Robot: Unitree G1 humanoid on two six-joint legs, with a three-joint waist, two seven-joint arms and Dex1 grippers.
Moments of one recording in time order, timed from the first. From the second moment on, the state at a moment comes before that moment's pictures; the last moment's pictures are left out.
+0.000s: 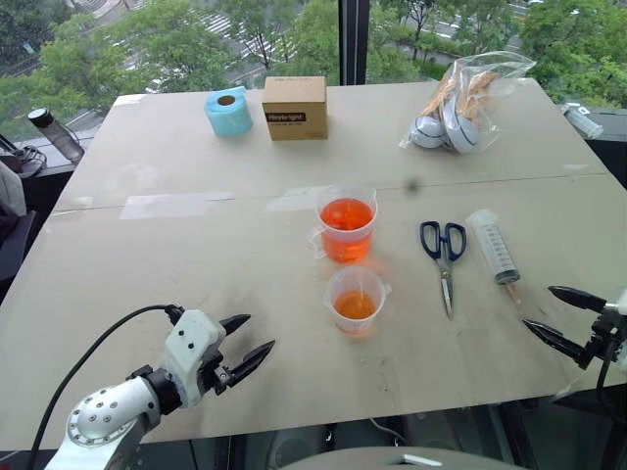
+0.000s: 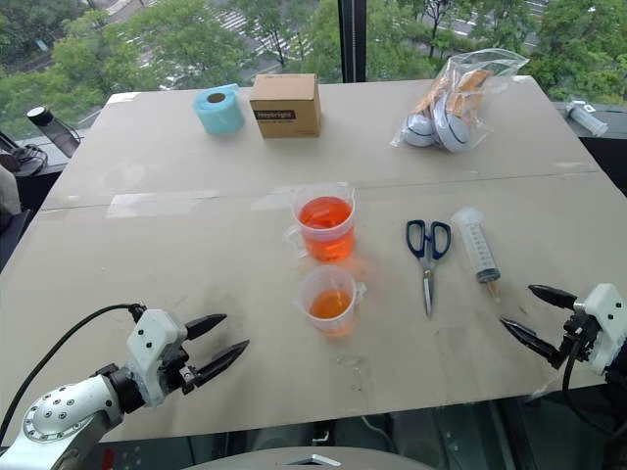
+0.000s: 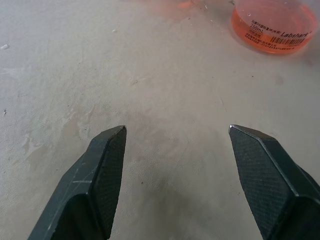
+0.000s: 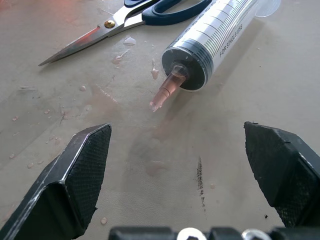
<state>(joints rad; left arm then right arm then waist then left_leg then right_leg) 0.56 0.63 0.25 -0.57 -0.38 0.29 -0.76 0.27 -0.74 -0.45 0.04 0.44 0.06 1.12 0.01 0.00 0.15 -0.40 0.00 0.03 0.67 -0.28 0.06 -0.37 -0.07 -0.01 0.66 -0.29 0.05</state>
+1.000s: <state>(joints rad) 0.45 0.75 0.40 -0.60 -0.54 0.41 -0.81 -0.04 -0.94 -0.40 -0.21 0.57 0.35 1.05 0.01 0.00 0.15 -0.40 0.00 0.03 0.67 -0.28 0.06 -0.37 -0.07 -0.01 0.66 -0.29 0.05</state>
